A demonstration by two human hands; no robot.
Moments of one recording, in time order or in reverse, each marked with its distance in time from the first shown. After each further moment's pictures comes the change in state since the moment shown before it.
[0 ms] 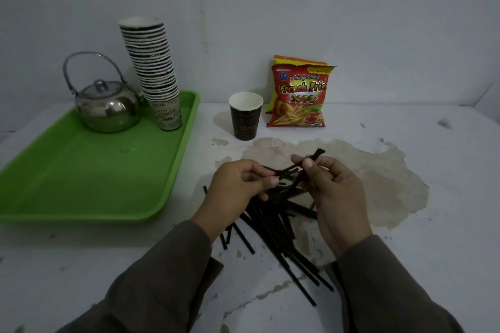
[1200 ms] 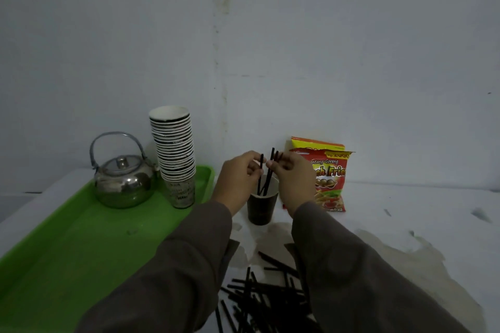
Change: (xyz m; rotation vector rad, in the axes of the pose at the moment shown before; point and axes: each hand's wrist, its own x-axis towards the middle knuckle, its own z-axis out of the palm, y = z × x) left_hand 0.160 0.046 -0.052 0.530 0.294 0.367; right_hand 0.173 -0.006 0.113 -0.645 0.026 -0.276
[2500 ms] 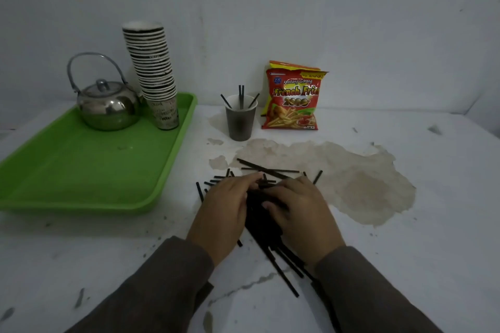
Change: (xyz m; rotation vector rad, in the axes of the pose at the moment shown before) left_hand -0.218 0.016 0.013 0.157 -0.137 0.189; right_hand -0.200 0.038 -0.107 -0.637 -0.331 -0.433
